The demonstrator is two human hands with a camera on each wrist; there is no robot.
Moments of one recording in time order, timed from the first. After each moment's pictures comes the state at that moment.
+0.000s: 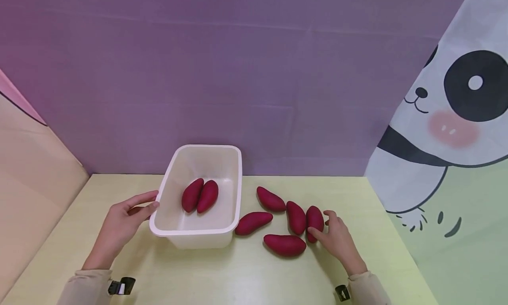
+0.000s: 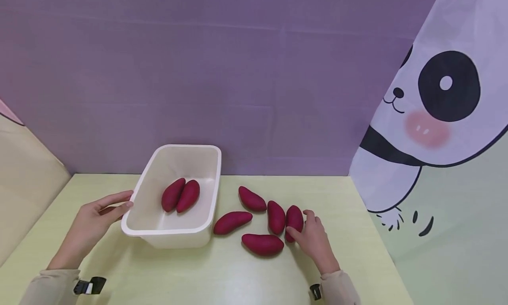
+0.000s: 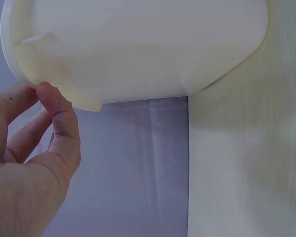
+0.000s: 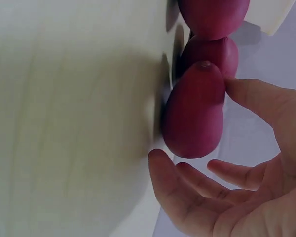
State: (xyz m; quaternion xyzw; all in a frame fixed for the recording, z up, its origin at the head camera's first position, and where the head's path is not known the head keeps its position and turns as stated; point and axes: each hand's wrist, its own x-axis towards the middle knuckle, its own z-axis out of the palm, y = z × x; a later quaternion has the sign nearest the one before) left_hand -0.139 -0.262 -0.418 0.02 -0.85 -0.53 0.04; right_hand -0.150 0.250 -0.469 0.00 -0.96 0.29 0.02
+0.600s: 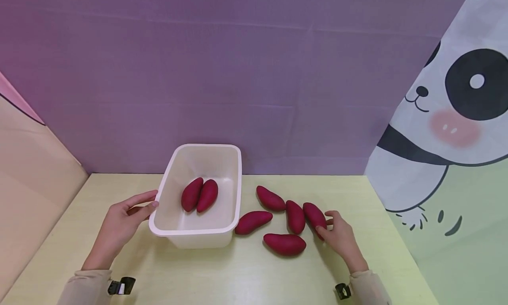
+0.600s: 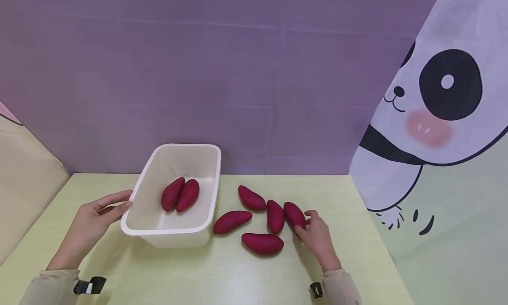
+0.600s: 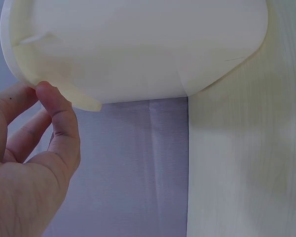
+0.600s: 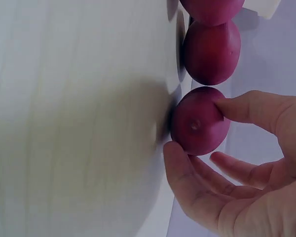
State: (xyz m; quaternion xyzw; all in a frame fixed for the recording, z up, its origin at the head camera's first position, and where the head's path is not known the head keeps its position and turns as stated) left_hand -0.141 -0.262 -0.420 0.02 -0.84 -0.54 0.04; right_hand -0.154 0.261 -0.475 -0.02 -0.94 0.35 0.02
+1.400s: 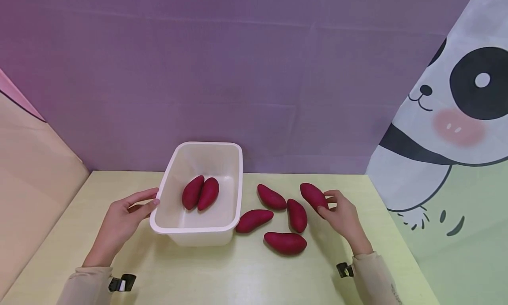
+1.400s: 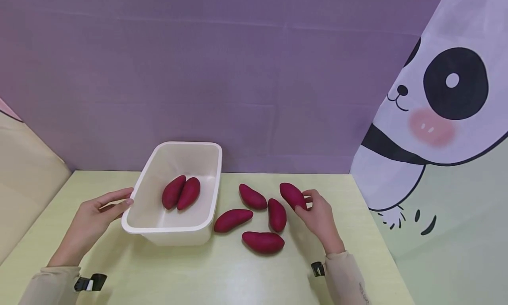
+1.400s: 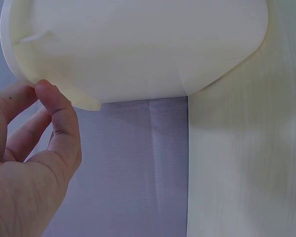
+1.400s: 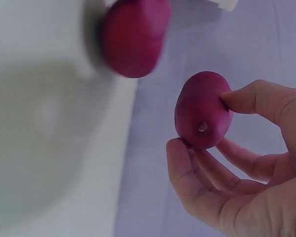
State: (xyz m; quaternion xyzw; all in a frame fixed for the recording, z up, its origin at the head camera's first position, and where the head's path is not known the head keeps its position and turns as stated) left_hand -0.142 -0.263 -0.421 0.02 -0.83 -0.56 0.04; right_hand -0.178 0.256 -0.431 0.02 -0.93 0.38 0.06
